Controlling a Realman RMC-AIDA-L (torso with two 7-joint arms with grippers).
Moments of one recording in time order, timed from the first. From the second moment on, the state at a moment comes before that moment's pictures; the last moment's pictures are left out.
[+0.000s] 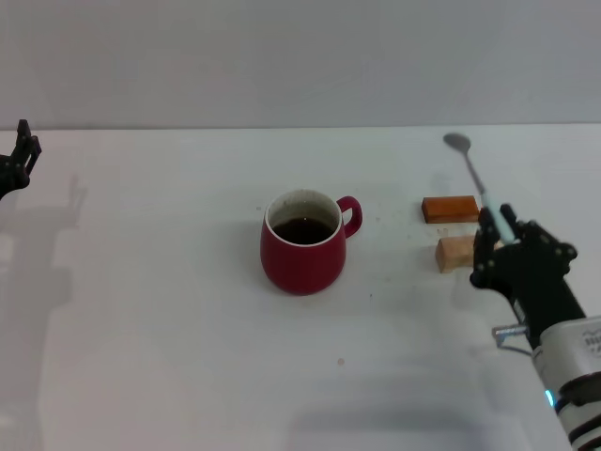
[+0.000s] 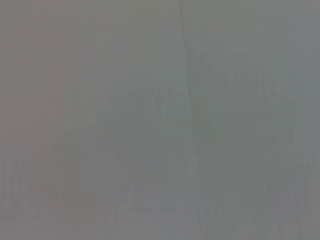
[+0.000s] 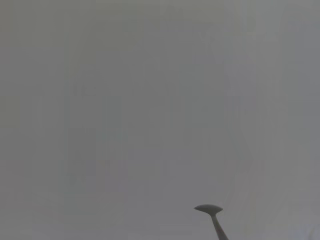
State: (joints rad) left arm -0.48 -2.06 -1.11 -0.20 2.21 1.01 0.13; right arm 0.30 2.07 0.34 0.71 -1.71 -1.15 -0.47
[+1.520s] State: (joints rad) left arm -0.49 -2.06 -1.11 -0.21 2.21 0.96 0.13; right arm 0.24 1.82 0.38 0.96 -2.02 -1.17 -0.06
